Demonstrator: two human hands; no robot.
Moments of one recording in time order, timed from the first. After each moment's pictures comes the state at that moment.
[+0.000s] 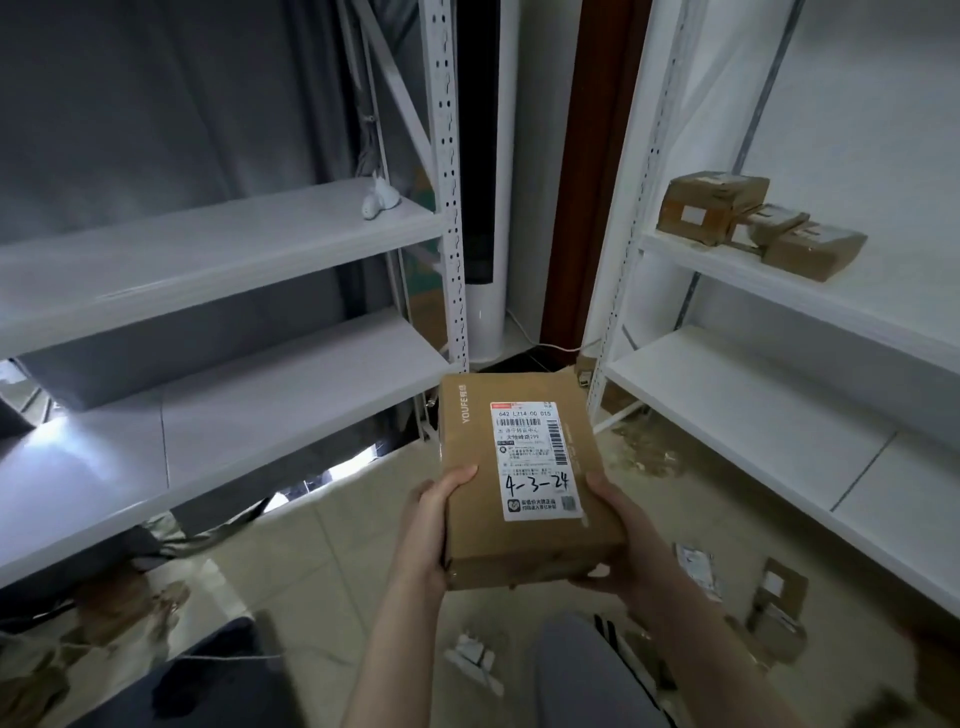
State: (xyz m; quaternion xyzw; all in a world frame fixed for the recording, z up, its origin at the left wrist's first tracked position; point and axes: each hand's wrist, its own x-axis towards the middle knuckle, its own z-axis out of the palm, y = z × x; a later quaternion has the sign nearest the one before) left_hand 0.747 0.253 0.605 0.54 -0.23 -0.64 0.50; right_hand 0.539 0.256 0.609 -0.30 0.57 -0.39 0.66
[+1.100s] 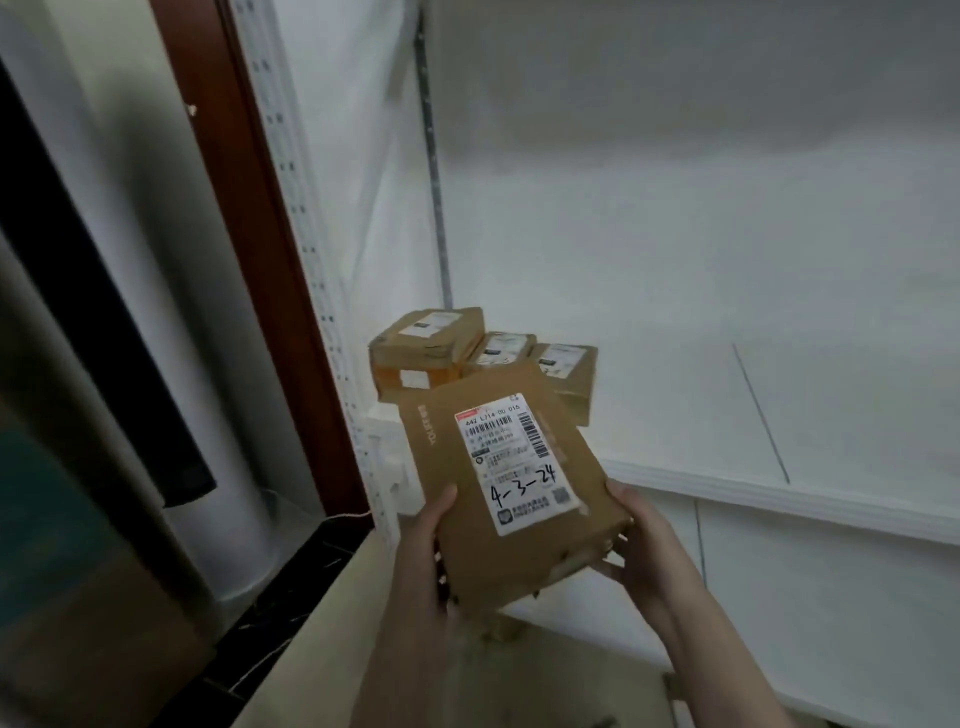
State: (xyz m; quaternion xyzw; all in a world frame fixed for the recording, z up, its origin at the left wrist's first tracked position) left_hand 0.368 -0.223 0.675 0.40 -0.37 -0.75 0.39; right_hand 0.196 -0.115 0.682 -0.19 0.55 -0.69 0.43
